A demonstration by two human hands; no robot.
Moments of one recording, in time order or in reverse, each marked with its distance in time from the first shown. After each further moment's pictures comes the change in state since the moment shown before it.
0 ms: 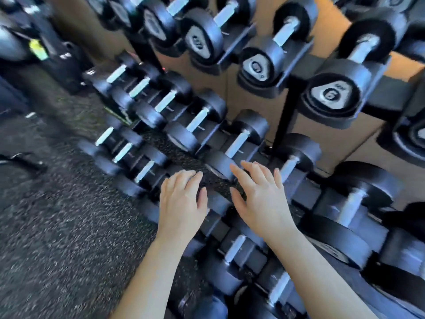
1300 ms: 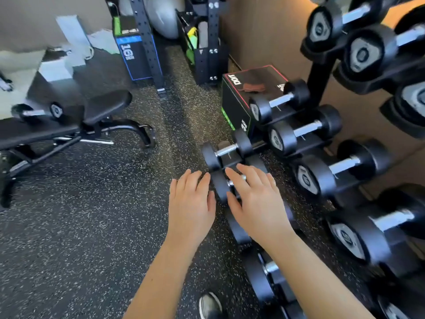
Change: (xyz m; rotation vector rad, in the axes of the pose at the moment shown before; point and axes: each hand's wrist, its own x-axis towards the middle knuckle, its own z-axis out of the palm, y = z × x) left_hand 0.095 -0.466 -0.159 0.180 0.145 -0.522; right_hand 0.272 -0.425 0.250 0.154 -0.202 -0.525
